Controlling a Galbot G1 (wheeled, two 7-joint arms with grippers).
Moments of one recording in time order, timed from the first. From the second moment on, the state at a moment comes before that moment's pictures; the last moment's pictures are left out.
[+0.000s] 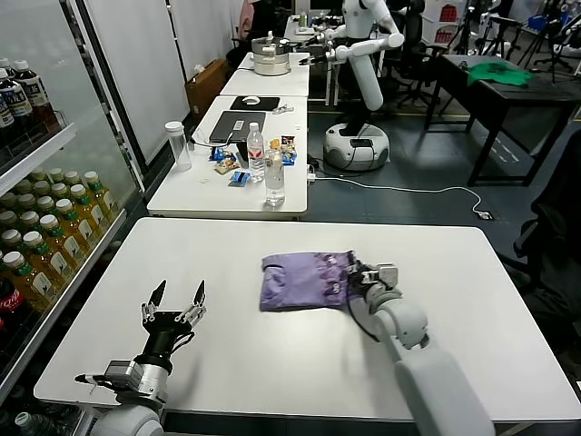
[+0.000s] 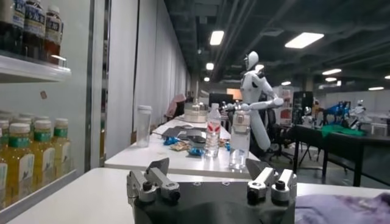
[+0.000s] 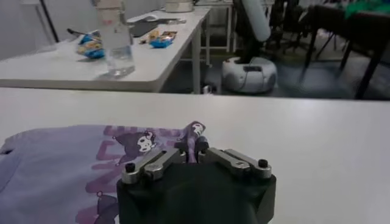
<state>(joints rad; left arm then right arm) 1.43 -1.14 -0.44 -2.05 -0.42 0.03 -0.21 -0.80 1.27 0.23 1.56 0.43 -0.54 0.15</state>
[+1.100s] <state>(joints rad) 1.51 -1.14 -0.43 -2.13 -0.38 0.03 -0.15 -1.42 1.28 0.58 2.11 0.14 -0.24 0.01</state>
